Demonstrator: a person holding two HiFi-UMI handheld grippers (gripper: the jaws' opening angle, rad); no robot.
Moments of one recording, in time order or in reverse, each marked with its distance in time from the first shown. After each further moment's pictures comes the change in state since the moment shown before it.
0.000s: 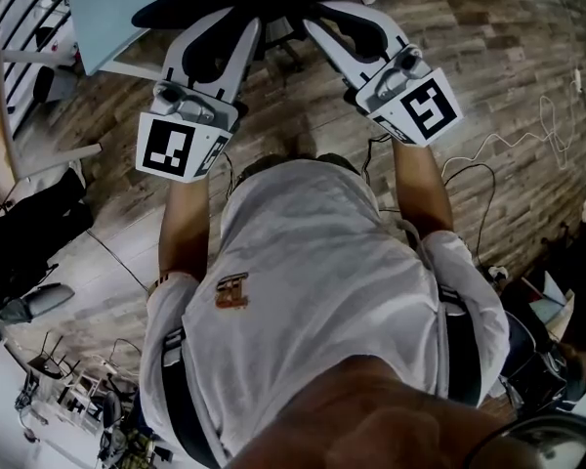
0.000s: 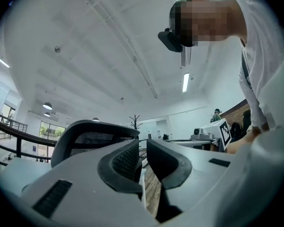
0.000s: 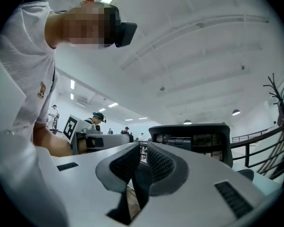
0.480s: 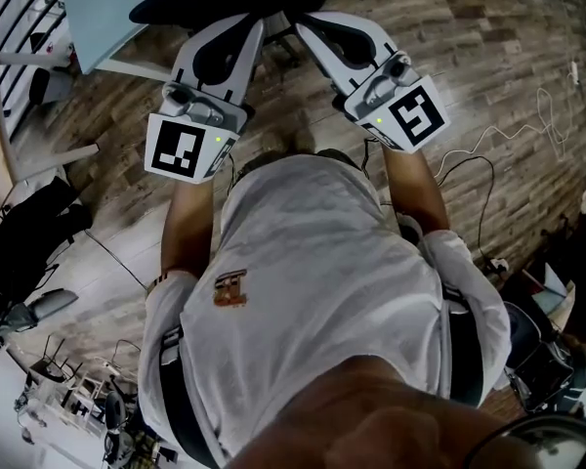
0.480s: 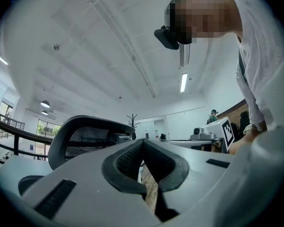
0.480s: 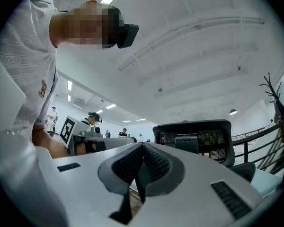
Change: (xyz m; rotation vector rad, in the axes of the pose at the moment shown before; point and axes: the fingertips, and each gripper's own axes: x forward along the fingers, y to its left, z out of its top) left arm -0.015 -0.011 -0.012 -0.012 0.008 -0.025; right arm 0.006 0.029 -0.010 0.021 -0.015 -0.031
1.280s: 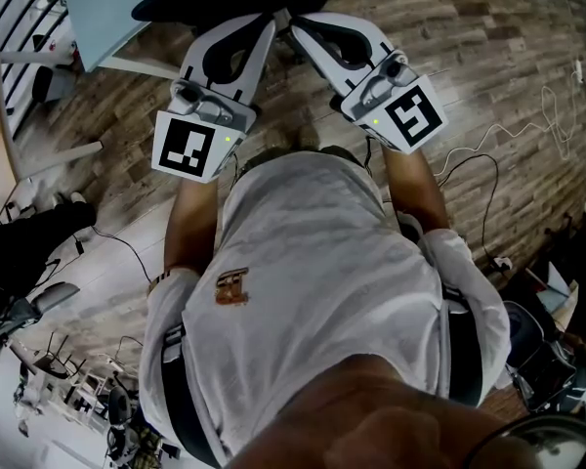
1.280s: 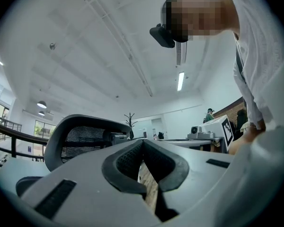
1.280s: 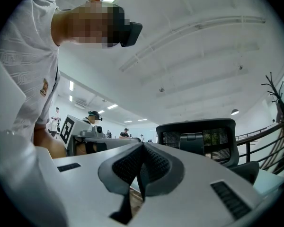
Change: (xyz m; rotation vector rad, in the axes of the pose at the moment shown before) left arm 0.003 -0.017 0.001 0.020 0.010 -0.034; right arm -0.001 0.012 0.004 -0.009 -0.008 0.016
